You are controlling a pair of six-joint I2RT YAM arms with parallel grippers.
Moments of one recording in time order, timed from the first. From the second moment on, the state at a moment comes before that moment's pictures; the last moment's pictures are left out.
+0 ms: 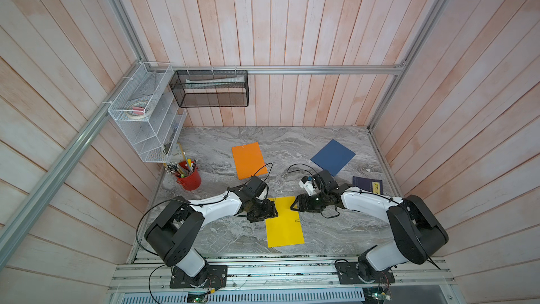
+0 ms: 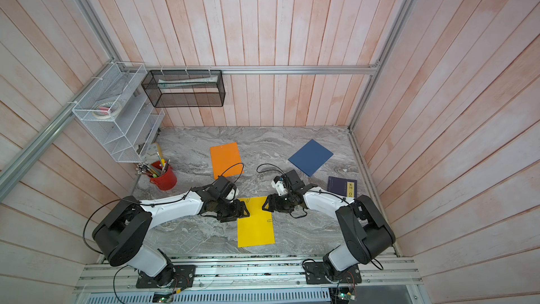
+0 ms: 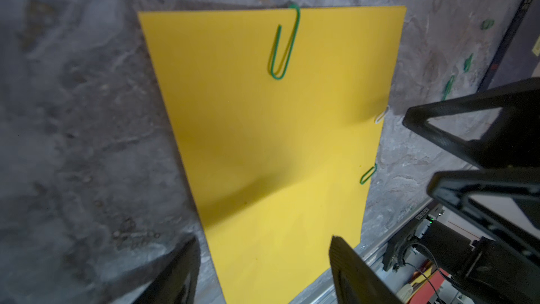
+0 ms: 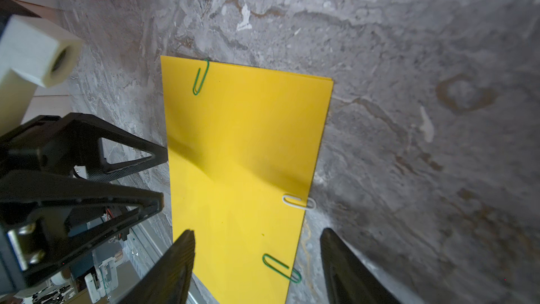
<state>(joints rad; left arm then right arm) -0.70 1.59 0.82 -0.41 0.38 -0.75 0.55 1.52 0.72 -0.31 -0.54 0.47</state>
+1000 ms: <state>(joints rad) -0.69 1.69 0.94 -0.50 0.25 -0.70 0.62 1.54 0.71 -0.32 -0.47 0.52</state>
